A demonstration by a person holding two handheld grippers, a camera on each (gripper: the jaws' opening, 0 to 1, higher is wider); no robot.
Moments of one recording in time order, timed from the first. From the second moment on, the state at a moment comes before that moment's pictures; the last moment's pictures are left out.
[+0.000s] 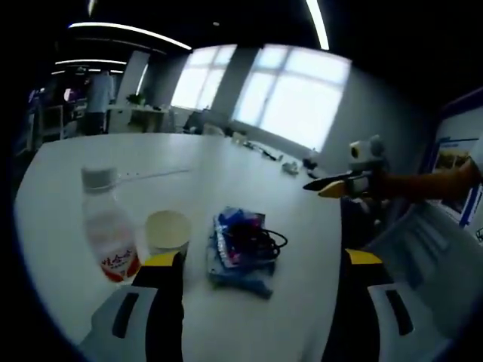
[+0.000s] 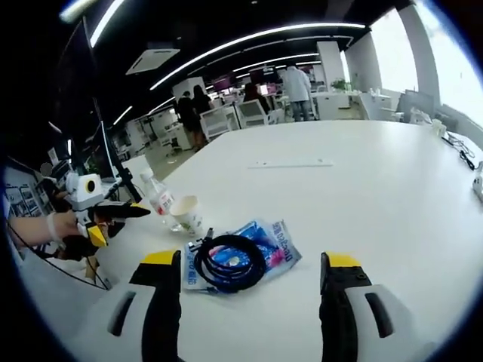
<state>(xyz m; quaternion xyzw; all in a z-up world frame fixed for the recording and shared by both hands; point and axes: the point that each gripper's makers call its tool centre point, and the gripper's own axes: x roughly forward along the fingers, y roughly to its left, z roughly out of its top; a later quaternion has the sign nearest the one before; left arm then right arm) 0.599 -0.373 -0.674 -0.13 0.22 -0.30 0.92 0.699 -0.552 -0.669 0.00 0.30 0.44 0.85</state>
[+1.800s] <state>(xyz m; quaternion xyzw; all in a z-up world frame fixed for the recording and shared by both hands) 0.645 -0.420 -0.704 -0.16 0.27 -0.21 0.93 0.695 -0.528 -0.726 0.06 0.36 0.52 0.77</state>
